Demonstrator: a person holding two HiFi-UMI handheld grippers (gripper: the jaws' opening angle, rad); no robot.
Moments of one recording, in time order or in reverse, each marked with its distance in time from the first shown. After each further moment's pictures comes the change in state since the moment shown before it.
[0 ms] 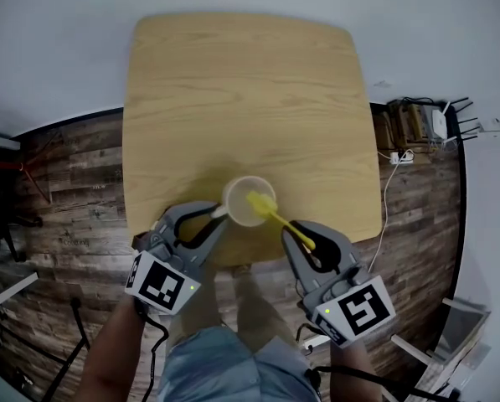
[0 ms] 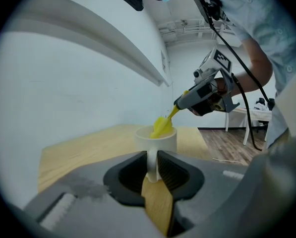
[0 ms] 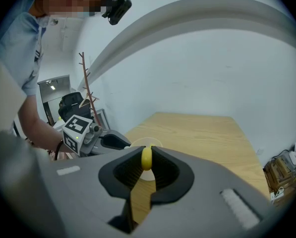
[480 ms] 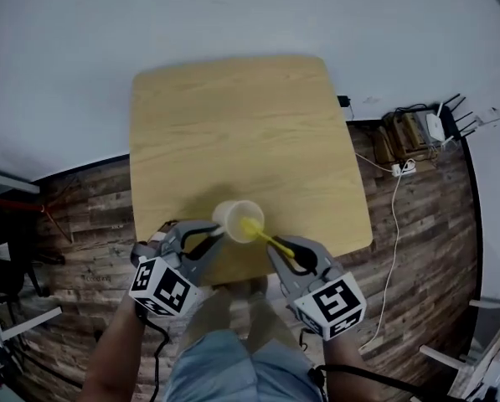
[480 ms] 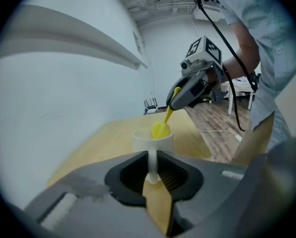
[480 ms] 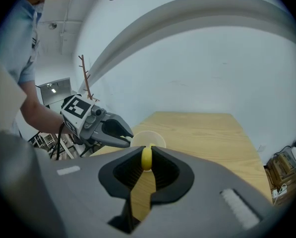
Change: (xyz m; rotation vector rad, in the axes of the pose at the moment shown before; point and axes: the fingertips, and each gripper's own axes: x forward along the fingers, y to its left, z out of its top) left arm 0.008 -0.008 0.015 0.316 0.225 -0.126; right arm -0.008 -0.010 -0.017 0.030 0.000 0.023
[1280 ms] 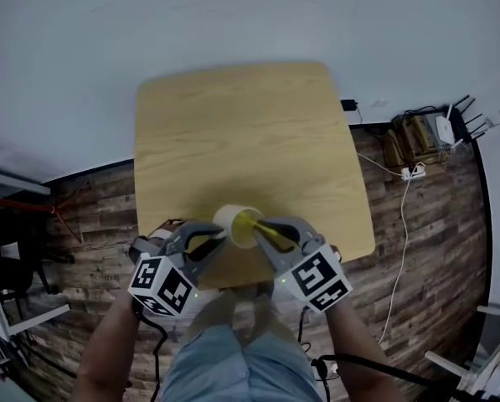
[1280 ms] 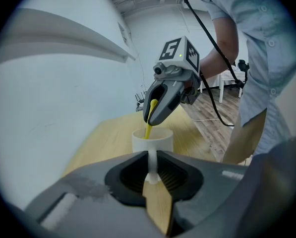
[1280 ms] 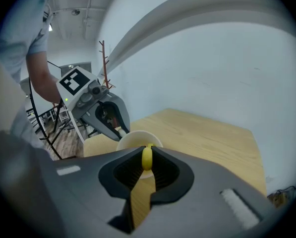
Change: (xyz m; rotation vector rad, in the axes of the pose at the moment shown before) left arm 0.005 0.006 0.016 0.125 0.098 -0.070; right arm 0.047 -0.016 0.013 -0.243 0.077 0.148
